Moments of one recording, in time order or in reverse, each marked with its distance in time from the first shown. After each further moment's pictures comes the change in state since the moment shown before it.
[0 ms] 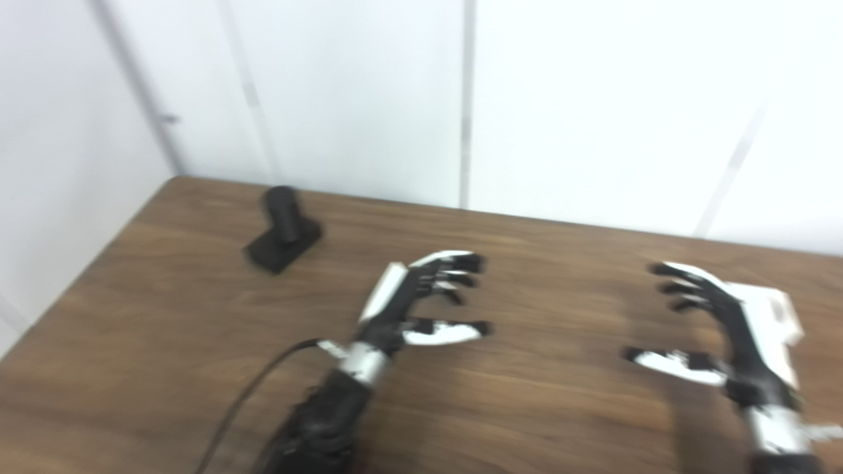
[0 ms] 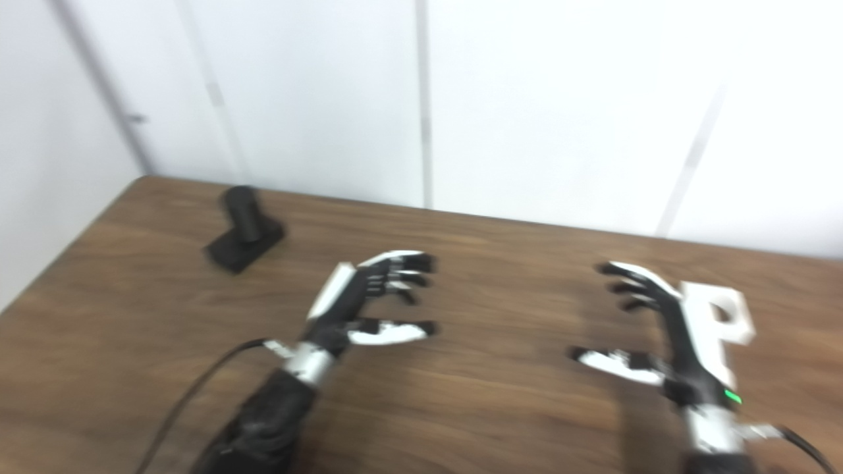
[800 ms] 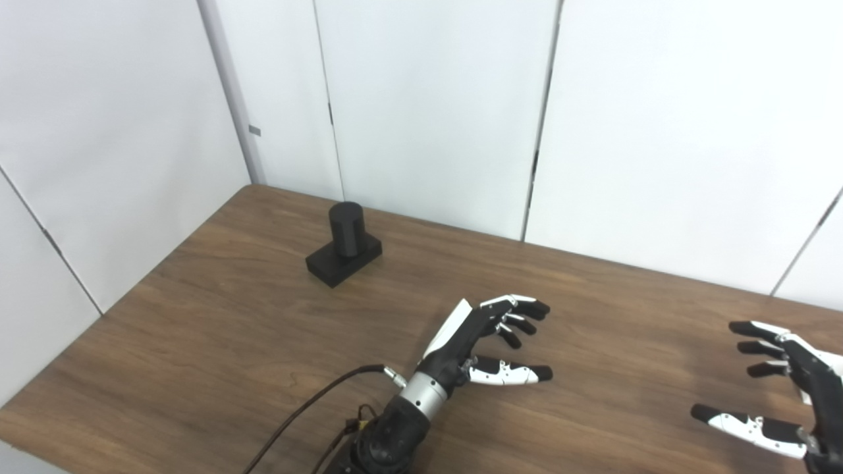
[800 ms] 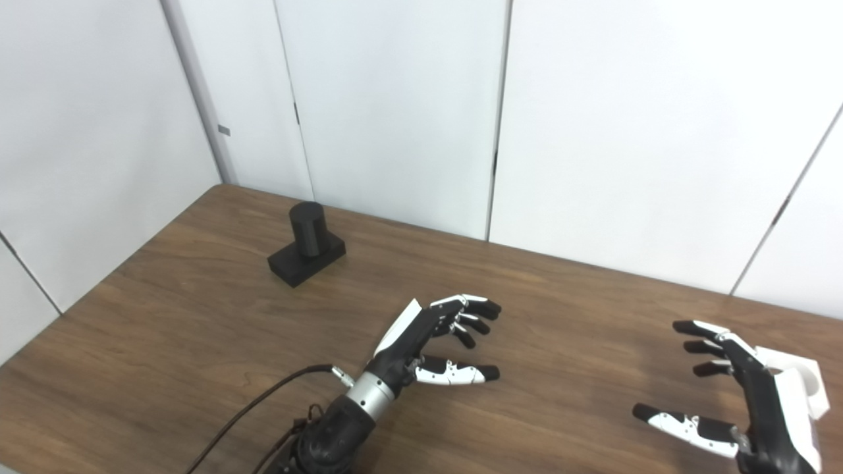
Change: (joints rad) left arm -0.007 -0.024 -0.016 0.073 0.080 -0.011 0.059; right arm 0.012 -0.001 -0.017 -0.045 0.021 0.031 0.037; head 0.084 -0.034
